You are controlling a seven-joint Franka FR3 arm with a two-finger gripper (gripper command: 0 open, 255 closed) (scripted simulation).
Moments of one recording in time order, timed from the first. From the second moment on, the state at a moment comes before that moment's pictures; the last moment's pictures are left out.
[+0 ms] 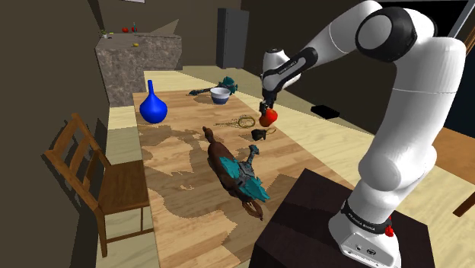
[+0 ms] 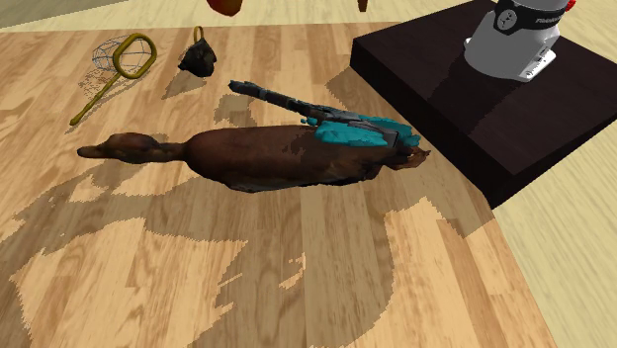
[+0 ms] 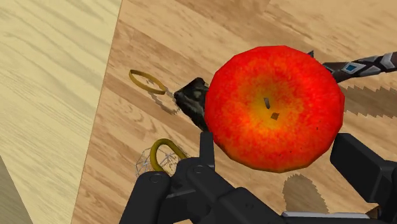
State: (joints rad) arm -0.42 0.21 -0.03 -2.05 -0.35 2.41 -0.23
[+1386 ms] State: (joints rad) arm -0.59 0.37 -0.10 -1.98 -0.28 2.56 -0.49
